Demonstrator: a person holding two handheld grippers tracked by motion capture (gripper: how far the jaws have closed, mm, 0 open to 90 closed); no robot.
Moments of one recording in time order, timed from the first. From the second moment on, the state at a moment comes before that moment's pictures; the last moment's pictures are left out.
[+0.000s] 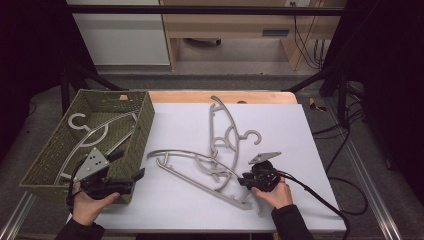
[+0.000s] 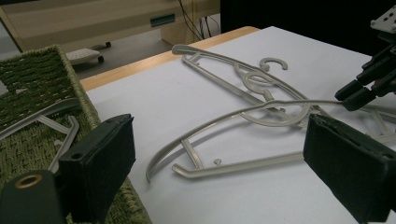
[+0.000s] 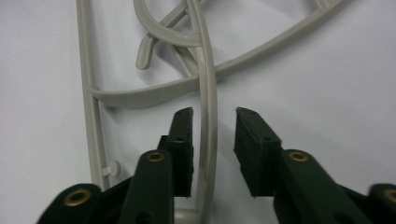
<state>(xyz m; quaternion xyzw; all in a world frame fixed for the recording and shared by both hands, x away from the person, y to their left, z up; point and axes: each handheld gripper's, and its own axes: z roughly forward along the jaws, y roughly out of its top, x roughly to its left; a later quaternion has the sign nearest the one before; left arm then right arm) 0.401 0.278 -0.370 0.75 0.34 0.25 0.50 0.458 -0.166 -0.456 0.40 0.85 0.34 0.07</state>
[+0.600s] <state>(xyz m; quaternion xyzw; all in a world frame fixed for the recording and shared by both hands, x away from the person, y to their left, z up) 0.400 0.278 -0.369 0.76 0.34 0.25 0.50 0.467 -0.150 -0.456 0.40 0.85 0.32 0.07</state>
